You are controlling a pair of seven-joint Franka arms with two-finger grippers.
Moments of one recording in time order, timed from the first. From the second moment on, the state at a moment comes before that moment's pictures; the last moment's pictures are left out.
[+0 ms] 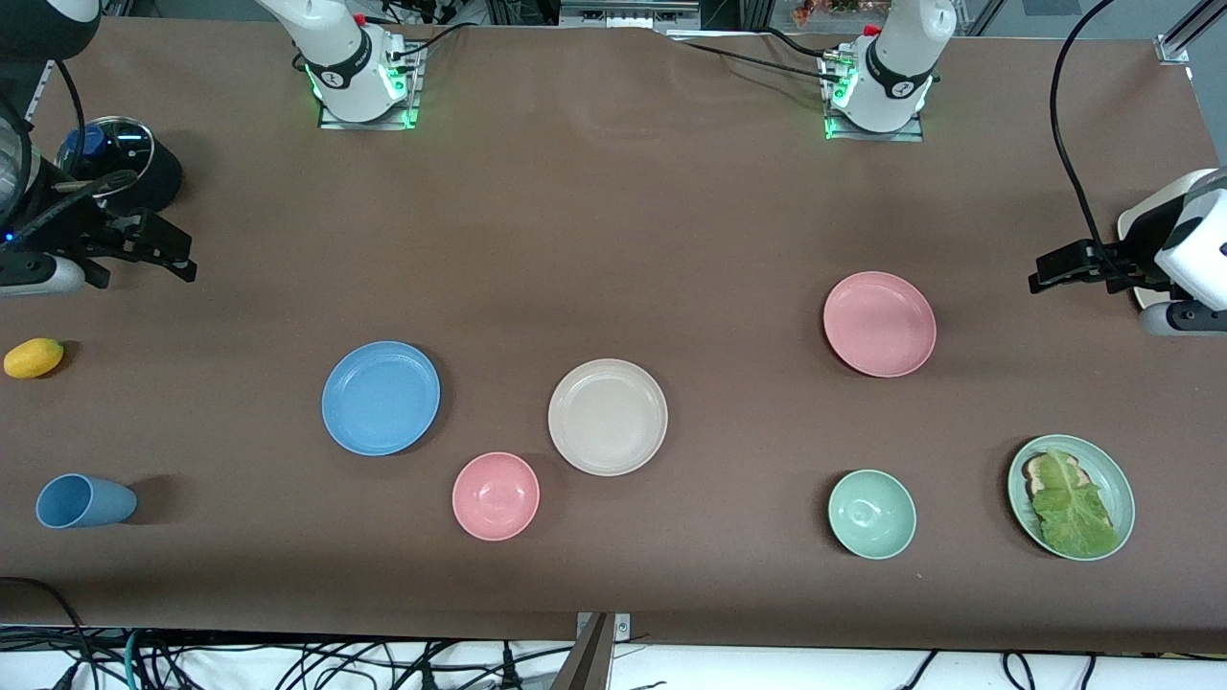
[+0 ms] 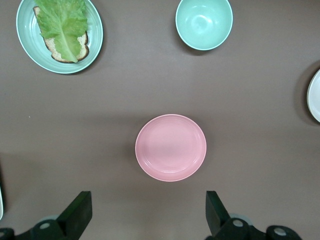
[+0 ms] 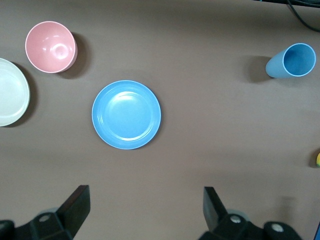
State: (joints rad) left arm -0.05 0.17 0.10 -1.49 -0.08 1.54 0.01; right arm 0.04 0.10 0.01 -1.51 0.00 1.67 -0.04
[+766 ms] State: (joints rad) left arm -0.04 0.24 0.11 -1.49 -0.08 1.54 0.01; right arm 0.04 0.25 0.00 -1.52 0.00 1.74 -0.04
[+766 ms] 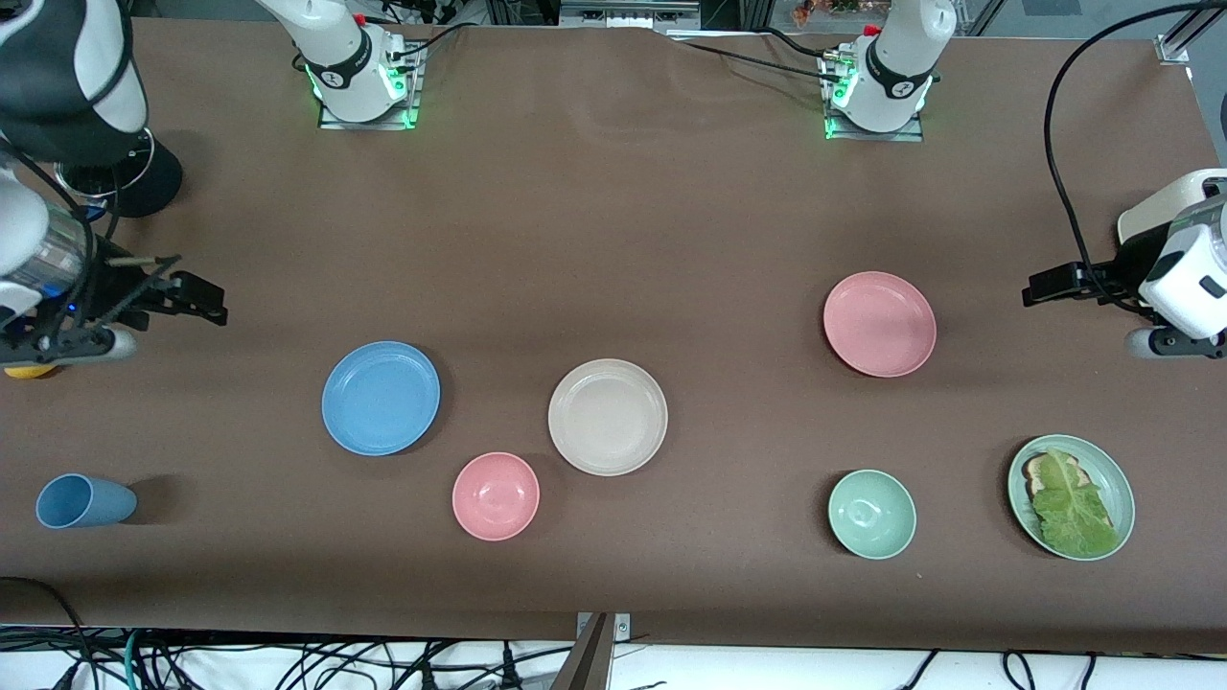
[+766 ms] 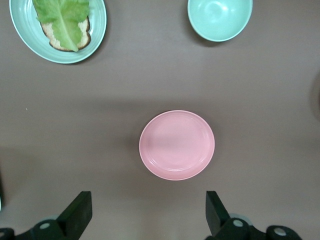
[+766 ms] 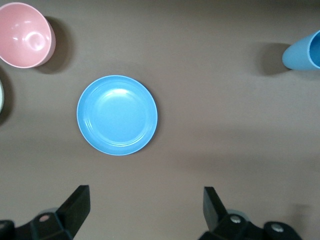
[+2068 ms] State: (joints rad) left arm 0.22 0.62 0.10 -1.54 -0.41 1.80 0.35; right arm 0.06 0.42 0.01 -1.82 0.00 2.26 -0.04
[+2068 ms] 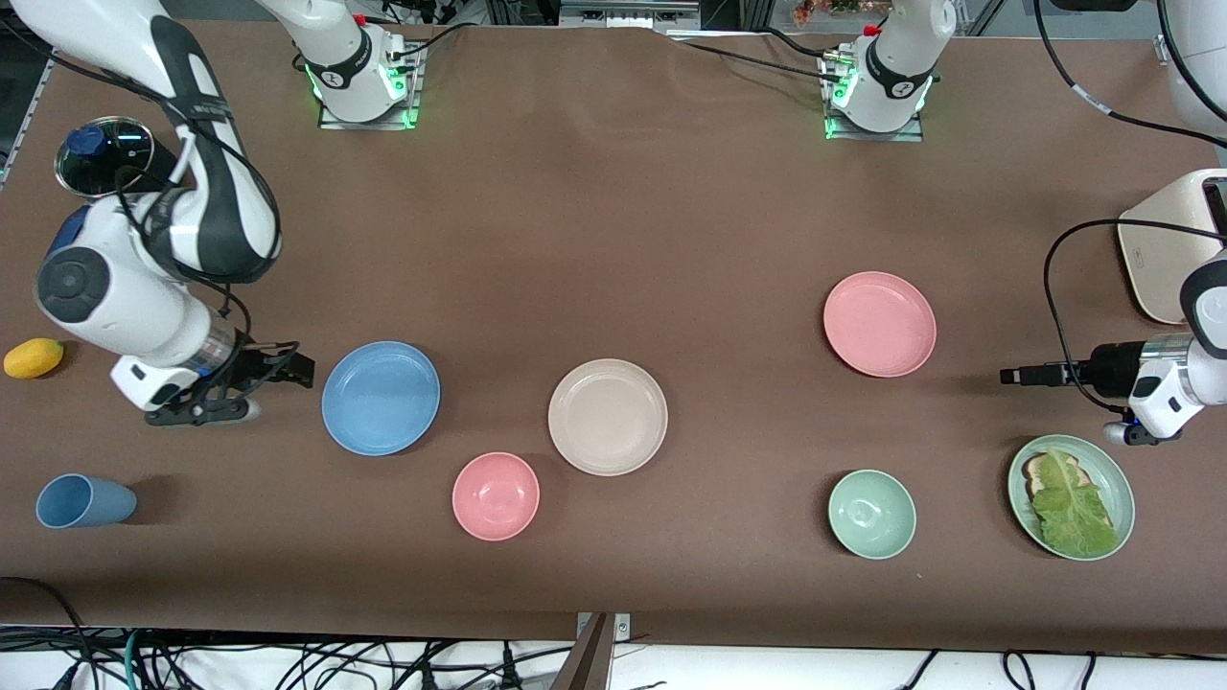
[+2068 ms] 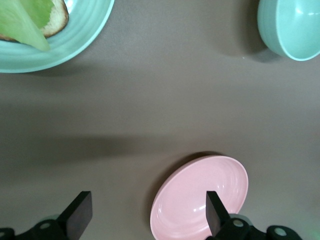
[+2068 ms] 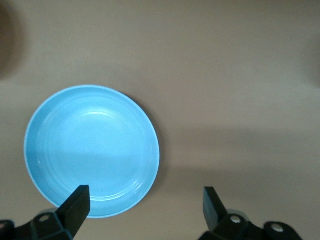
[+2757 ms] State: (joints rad) left arm 0.20 0.51 0.00 -1.88 -0.41 2.18 0.35; right arm 0.07 0.54 0.01 -1.88 0.00 2.42 -0.03
